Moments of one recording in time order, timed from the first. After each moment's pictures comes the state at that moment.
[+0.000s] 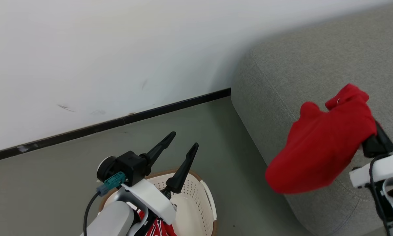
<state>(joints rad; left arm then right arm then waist) -0.38 0.13 -0.58 0.20 -0.53 -0.10 -0.18 -0.15 -0.18 -0.09 0.08 0.20 0.13 -0.20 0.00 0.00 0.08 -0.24</state>
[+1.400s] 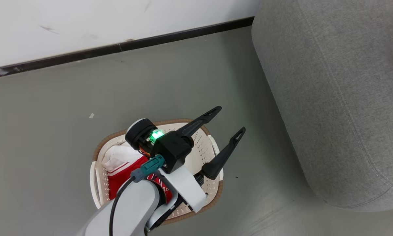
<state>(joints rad) -0.53 0.12 -0.70 -0.01 -0.42 -0.09 -0.05 -0.83 -0.42 -0.43 0.48 0.13 0.13 -0.12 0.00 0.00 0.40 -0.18</state>
